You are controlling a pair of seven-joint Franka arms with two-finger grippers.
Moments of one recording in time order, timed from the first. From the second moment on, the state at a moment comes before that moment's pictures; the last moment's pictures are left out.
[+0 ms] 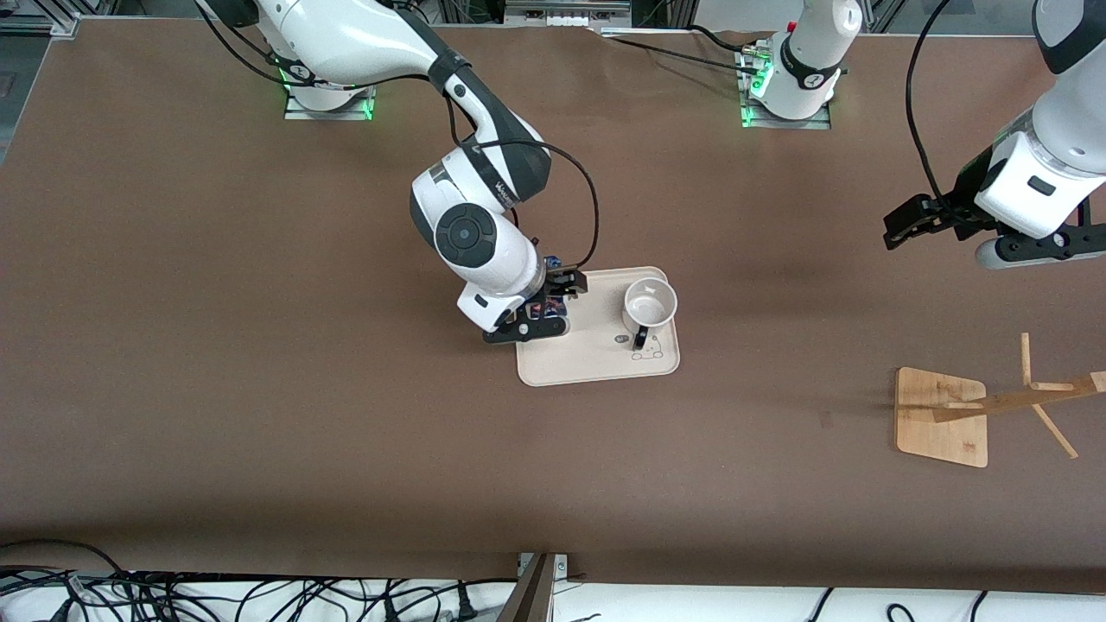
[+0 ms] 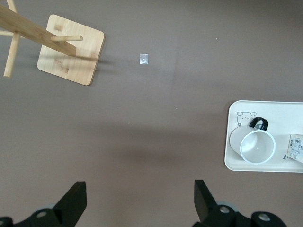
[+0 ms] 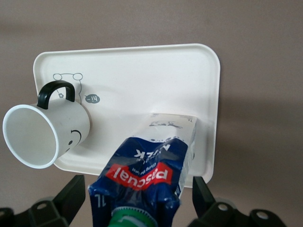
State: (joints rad) left arm 0.04 0.03 -0.14 -1.65 0.00 1.66 -0.25; right arm 0.64 0.76 0.05 -1.24 0.25 2.03 0.47
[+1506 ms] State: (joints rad) left arm 0.06 0.11 -0.16 -1.68 0.00 1.66 -0.23; right arm 0.64 0.70 0.01 -1.23 0.25 1.97 0.38
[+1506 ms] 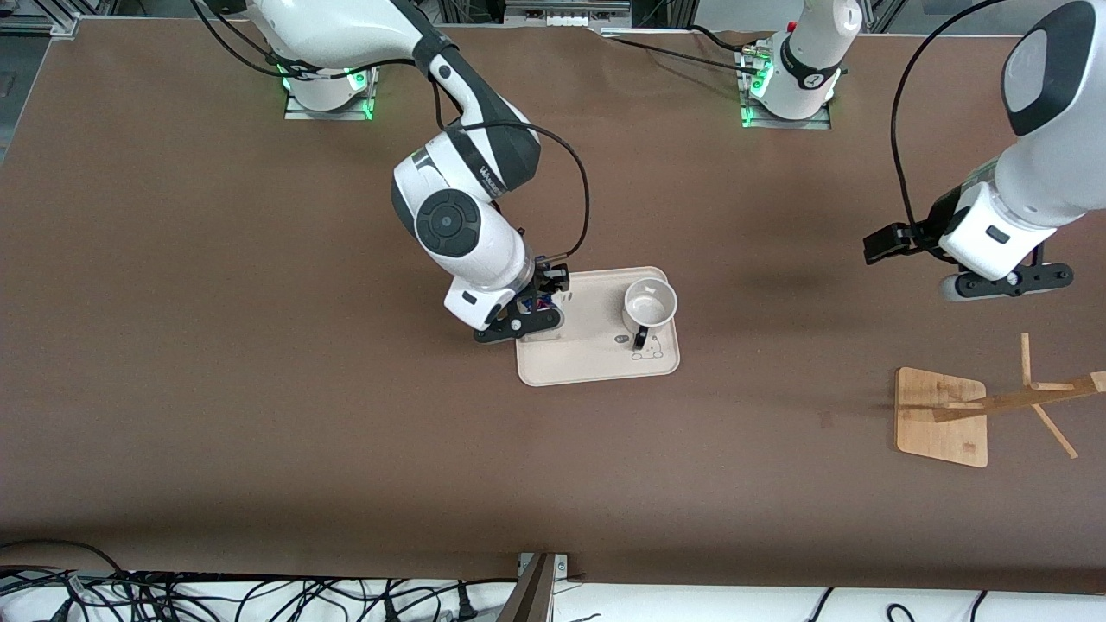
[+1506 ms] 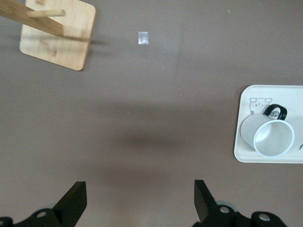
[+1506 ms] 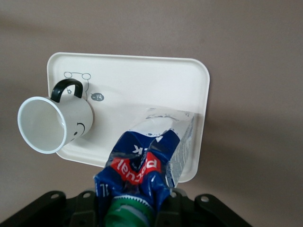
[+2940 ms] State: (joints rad) left arm -0.23 0.45 -0.37 -1.78 -0.07 2.18 -0.63; right arm 0.45 0.41 -0.09 -1.22 0.17 1.56 0.14
